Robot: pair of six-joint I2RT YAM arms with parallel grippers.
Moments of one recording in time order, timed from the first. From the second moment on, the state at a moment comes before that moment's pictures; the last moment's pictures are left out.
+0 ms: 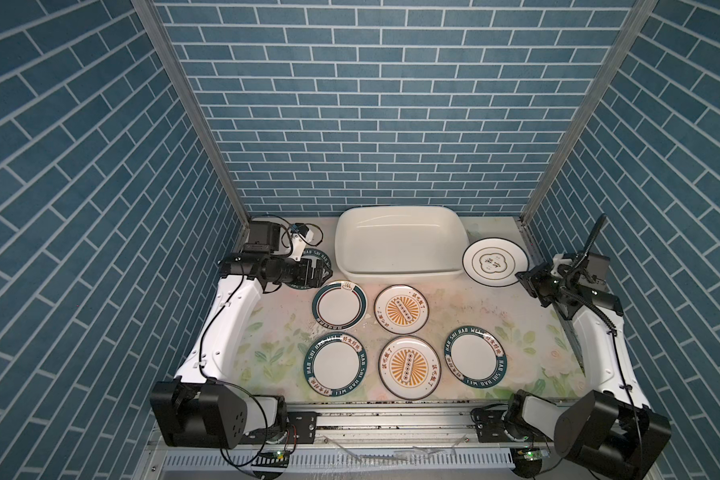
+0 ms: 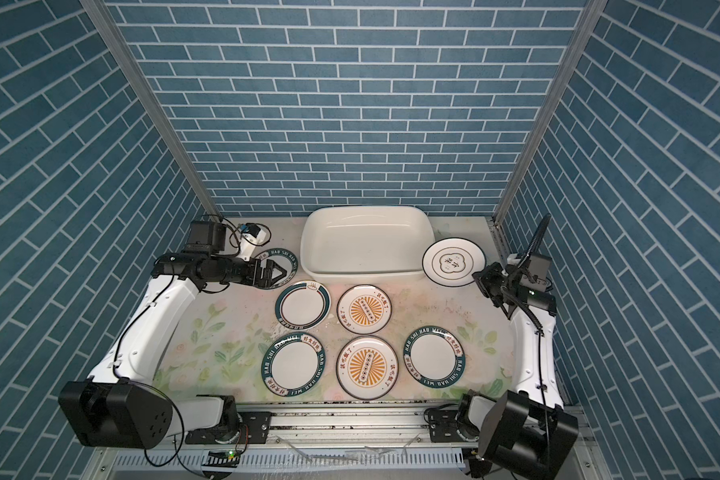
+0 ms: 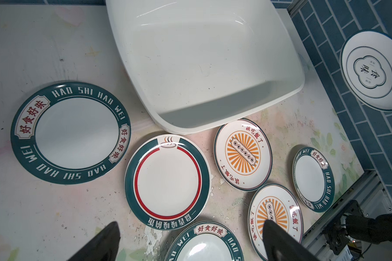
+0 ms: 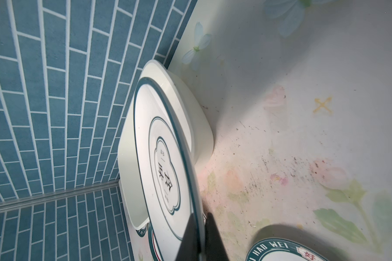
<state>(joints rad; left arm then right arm) -0.06 1.31 1.30 -0.93 0.49 0.07 -0.29 1.17 1.01 -0.62 -0.56 0.70</state>
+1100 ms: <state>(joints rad) -0.06 1.28 1.30 -0.92 0.45 0.07 0.18 2.13 1.70 -0.34 -0.44 0.76</state>
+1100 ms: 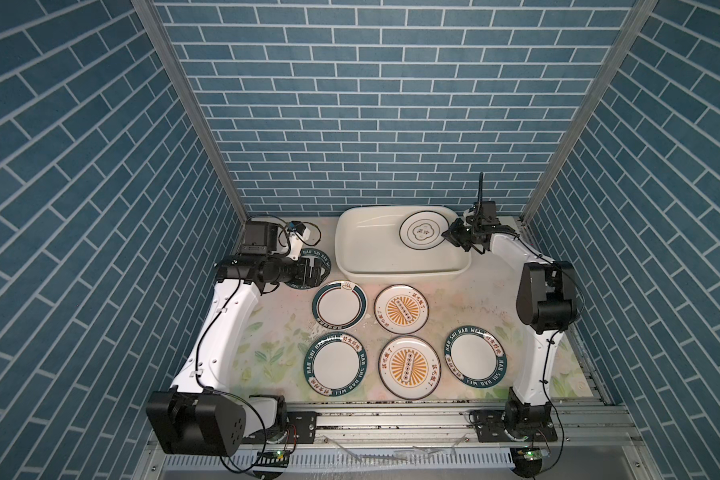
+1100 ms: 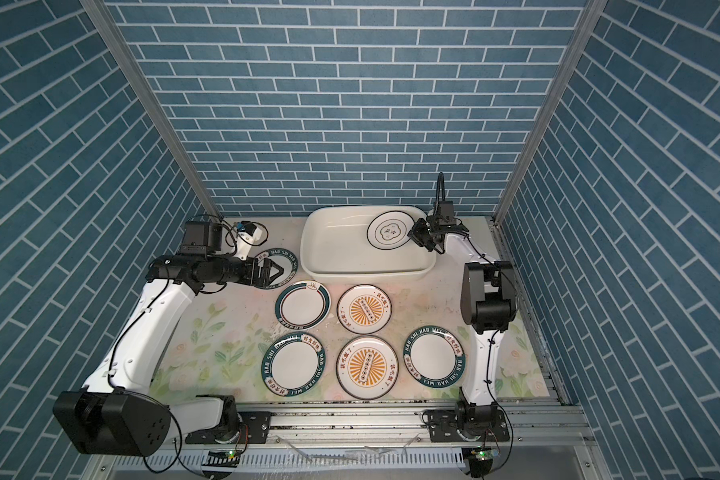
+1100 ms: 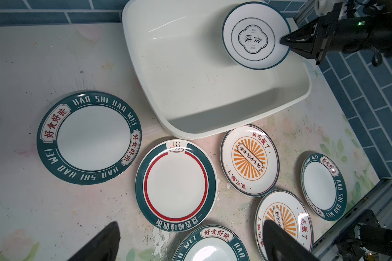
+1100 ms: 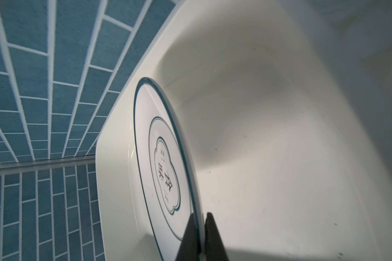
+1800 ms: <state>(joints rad) -0.05 1.26 1.27 -0.91 0.44 0.06 0.42 2.54 2.23 -0.46 -0.46 0.76</state>
